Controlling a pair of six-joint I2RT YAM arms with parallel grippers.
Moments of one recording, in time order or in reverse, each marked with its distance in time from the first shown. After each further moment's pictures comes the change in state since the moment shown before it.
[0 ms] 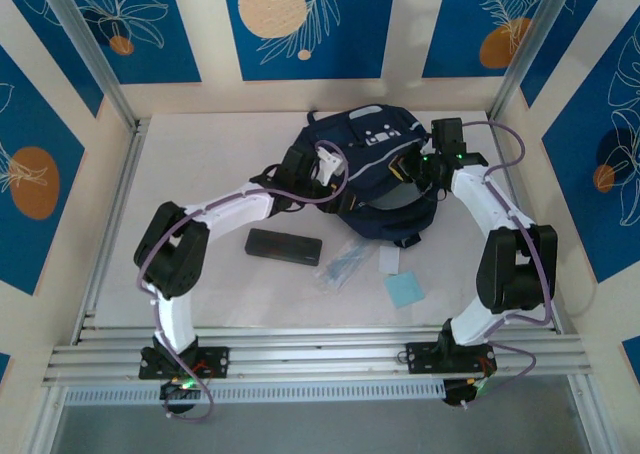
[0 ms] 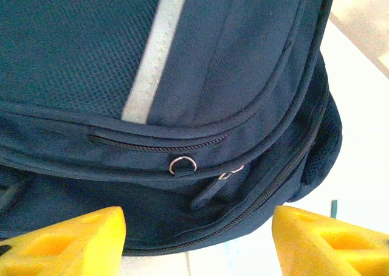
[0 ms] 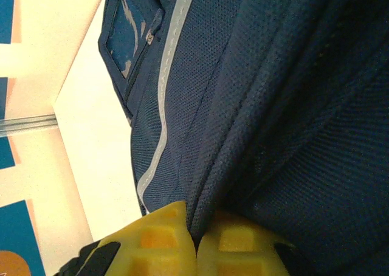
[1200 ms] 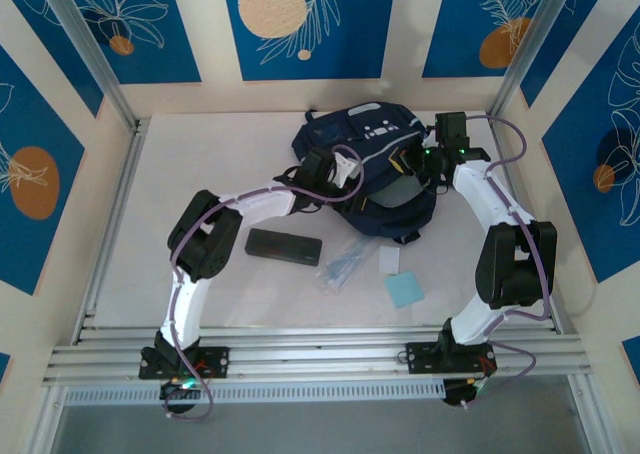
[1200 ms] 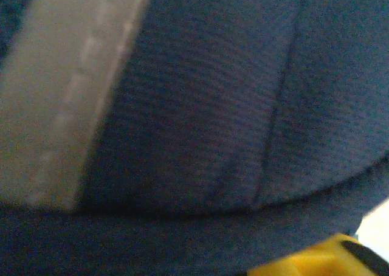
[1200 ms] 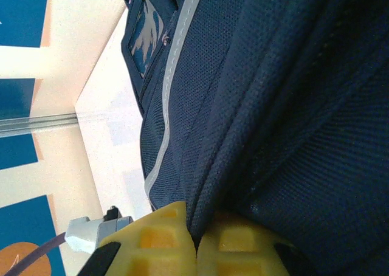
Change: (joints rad) left arm -0.024 0.221 0.143 0.069 0.049 -0.076; right arm -0.018 0.021 0.040 0.027 -0.053 0.004
